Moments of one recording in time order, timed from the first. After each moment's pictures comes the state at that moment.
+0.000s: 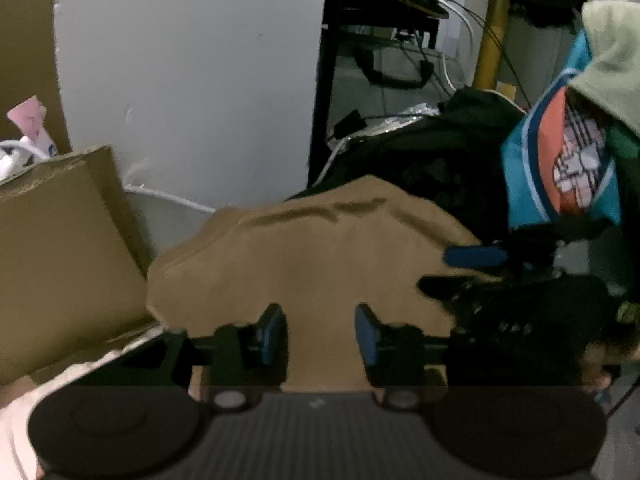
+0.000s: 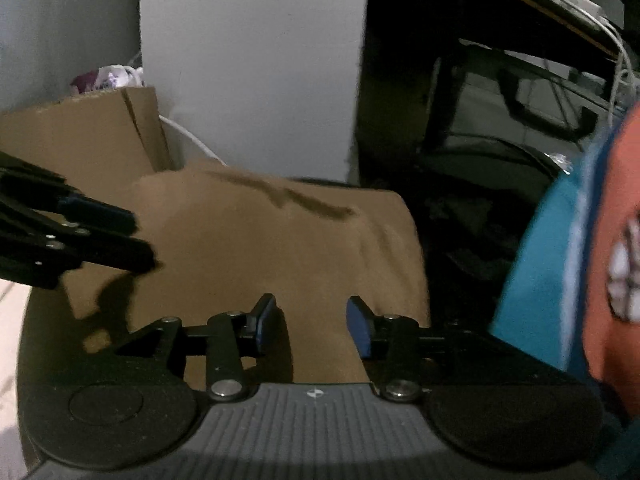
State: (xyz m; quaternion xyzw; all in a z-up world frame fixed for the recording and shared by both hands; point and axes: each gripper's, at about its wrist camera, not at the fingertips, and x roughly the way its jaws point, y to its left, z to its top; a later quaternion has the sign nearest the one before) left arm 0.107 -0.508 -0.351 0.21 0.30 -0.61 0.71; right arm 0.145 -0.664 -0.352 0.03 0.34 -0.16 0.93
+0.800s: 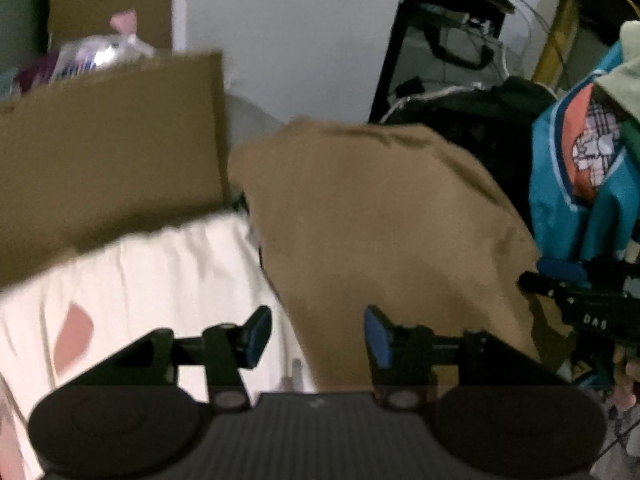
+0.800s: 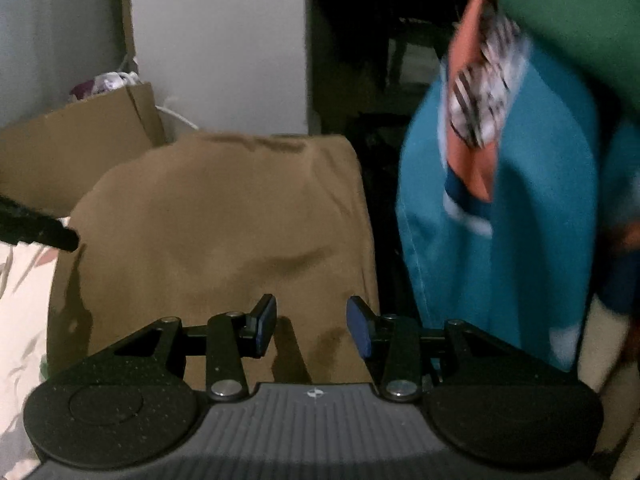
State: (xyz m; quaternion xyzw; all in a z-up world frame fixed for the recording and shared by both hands) left arm 0.097 -0.434 -0.362 0.19 0.40 -0.52 0.73; right arm 0.044 -0.646 -0.361 0.08 0.33 -0.20 0.92
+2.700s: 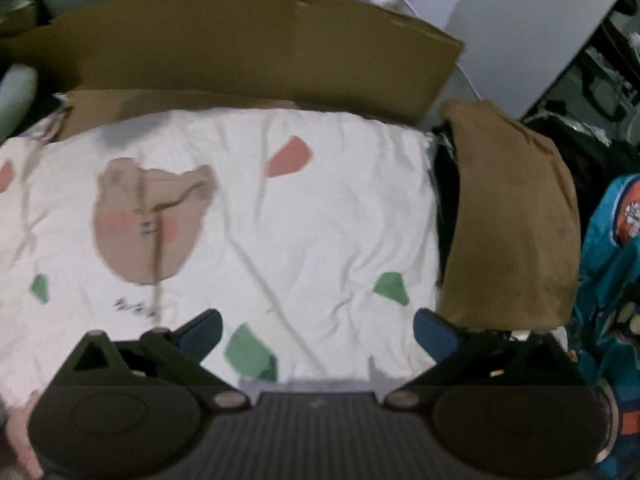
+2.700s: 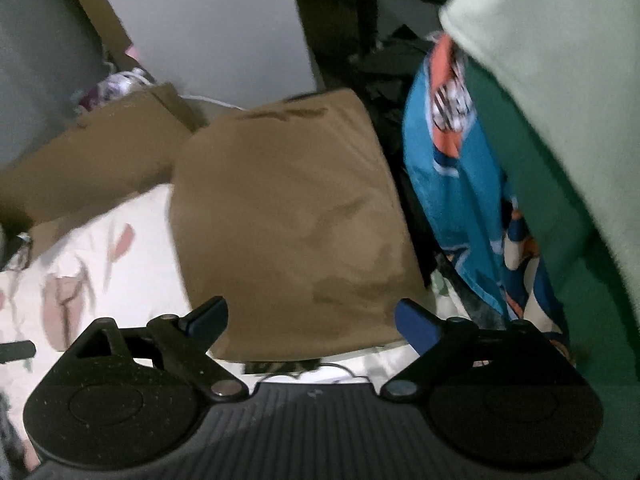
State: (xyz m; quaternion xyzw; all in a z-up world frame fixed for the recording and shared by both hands) left arm 0.118 -0.234 -0.252 0.13 0.57 -0.29 0.76; right arm 0.028 -0.593 -0.216 0.23 0.47 -0.19 0.83
